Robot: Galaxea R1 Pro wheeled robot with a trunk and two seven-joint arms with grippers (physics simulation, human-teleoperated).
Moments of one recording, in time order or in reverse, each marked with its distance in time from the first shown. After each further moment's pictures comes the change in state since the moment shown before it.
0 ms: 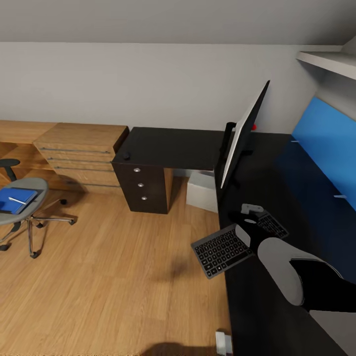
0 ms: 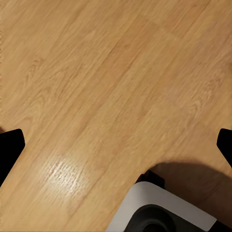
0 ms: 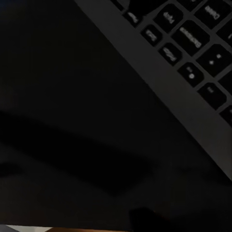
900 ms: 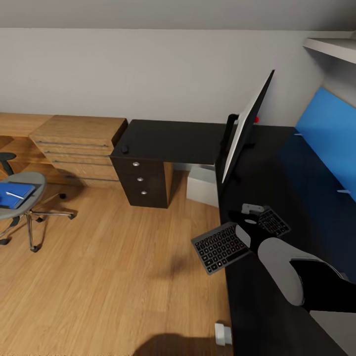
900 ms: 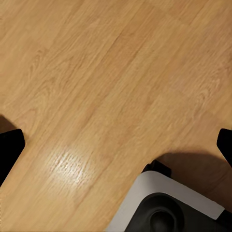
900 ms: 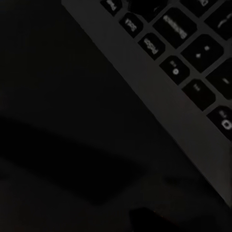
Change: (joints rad) left arm 0.000 0.000 0.000 0.000 0.000 0.000 0.000; right arm 0.002 -0.001 0.001 0.001 0.002 -0.013 -0.002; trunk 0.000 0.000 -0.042
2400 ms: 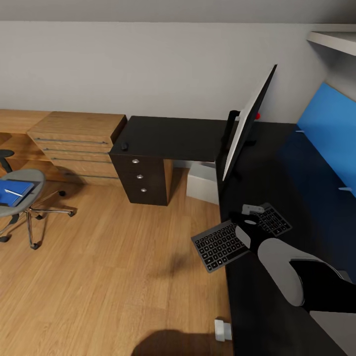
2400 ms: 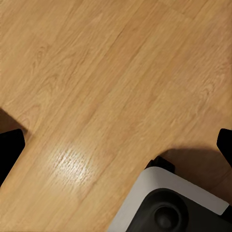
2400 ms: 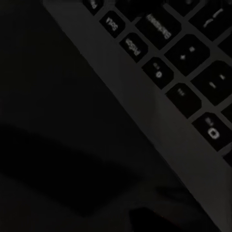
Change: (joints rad) left arm 0.000 0.001 0.000 0.000 0.000 -0.002 0.001; right arm 0.001 0.000 0.004 0.007 0.003 0.001 -0.019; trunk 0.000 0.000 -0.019
